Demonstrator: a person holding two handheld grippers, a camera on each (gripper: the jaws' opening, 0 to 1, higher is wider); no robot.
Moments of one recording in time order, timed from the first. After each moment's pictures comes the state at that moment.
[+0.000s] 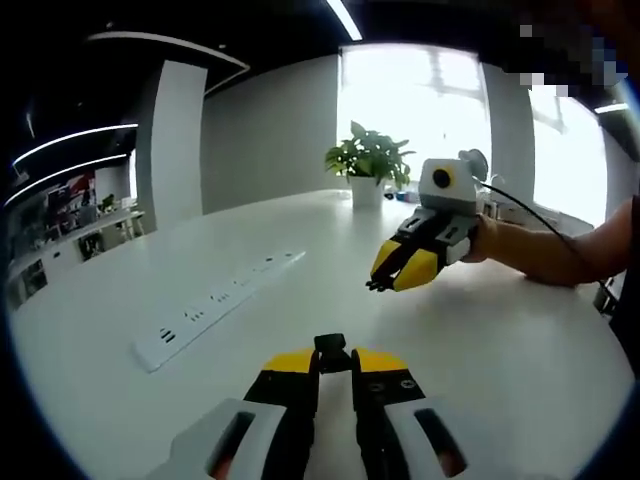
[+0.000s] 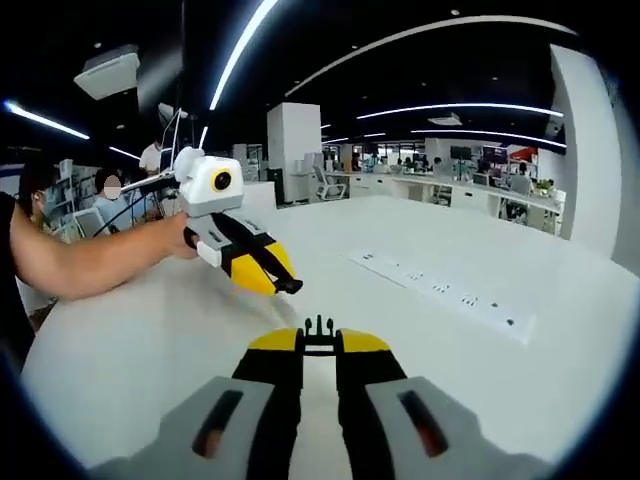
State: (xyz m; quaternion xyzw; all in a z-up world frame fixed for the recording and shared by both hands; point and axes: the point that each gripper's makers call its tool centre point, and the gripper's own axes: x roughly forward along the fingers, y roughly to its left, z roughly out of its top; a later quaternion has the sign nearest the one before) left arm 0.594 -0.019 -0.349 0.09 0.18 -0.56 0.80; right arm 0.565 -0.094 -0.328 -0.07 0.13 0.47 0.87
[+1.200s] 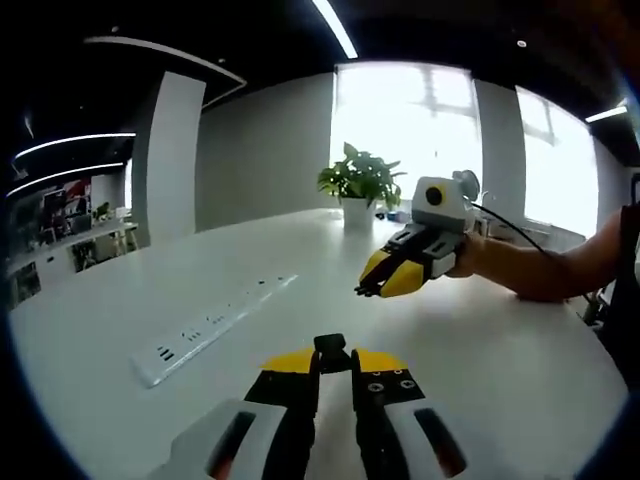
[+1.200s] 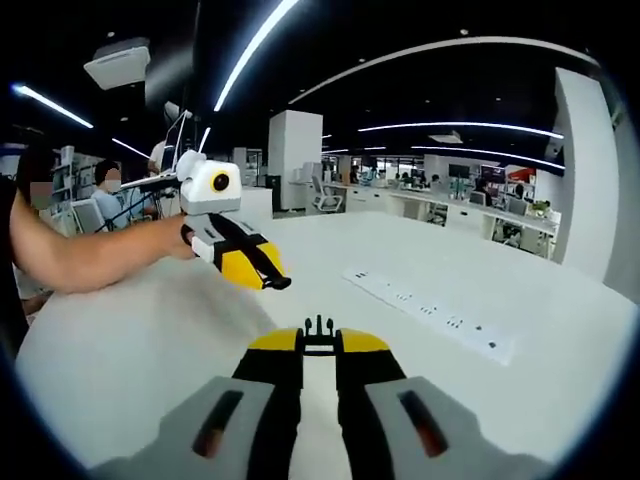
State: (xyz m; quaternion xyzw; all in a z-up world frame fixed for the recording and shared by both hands) left arm 0.580 -0.021 -0.325 0.06 0.16 -0.59 0.79; right arm 0.566 -0.096 -0.314 -0.10 0.10 0.46 0.88
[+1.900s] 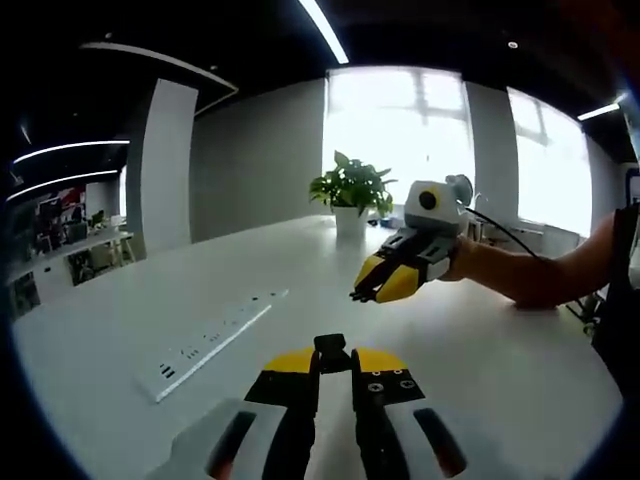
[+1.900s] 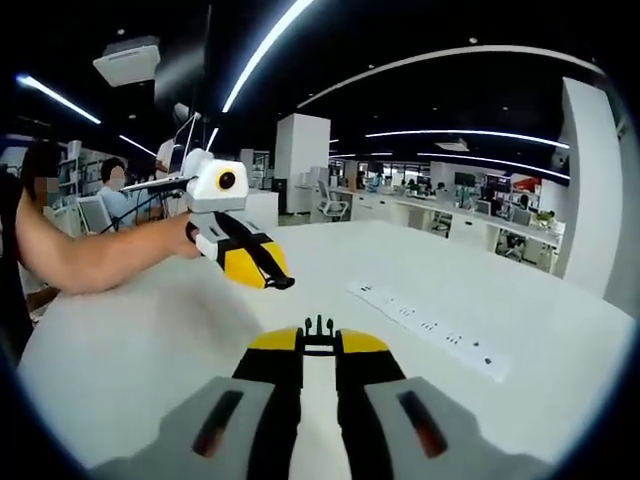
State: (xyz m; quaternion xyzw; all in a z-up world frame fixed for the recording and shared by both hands) left arm 0.575 -0.021 -0.304 0.05 0.14 -0.60 0.79; right arm 0.559 -0.094 -0.293 -0.11 0.08 0.47 0.87
